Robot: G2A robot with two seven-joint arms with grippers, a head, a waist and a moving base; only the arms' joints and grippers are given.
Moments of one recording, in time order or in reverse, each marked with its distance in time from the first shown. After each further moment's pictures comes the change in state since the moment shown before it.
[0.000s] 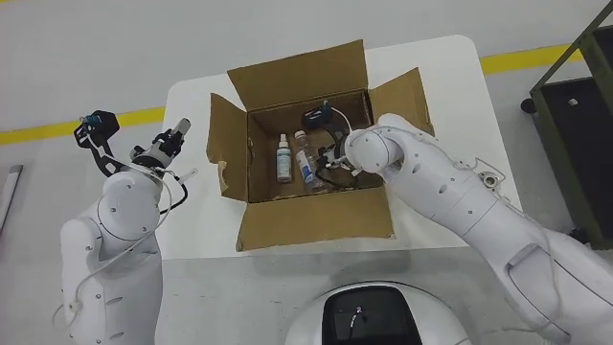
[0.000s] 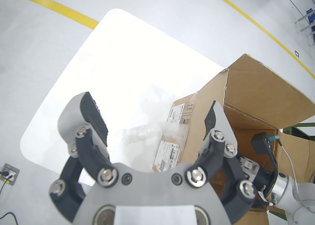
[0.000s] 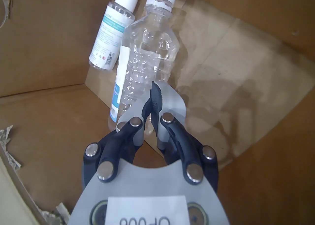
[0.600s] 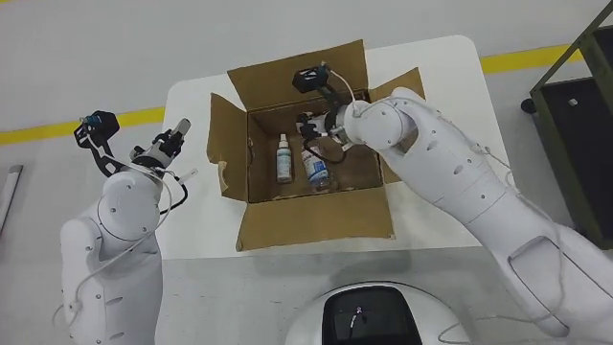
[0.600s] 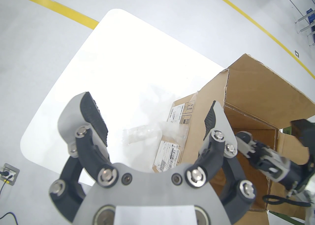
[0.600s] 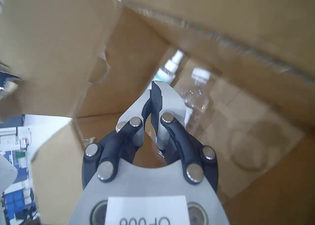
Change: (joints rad) left arm 0.000 0.000 0.000 0.000 0.000 0.000 0.000; right arm -0.003 0.023 0.201 -0.153 0.083 -0.071 -0.108
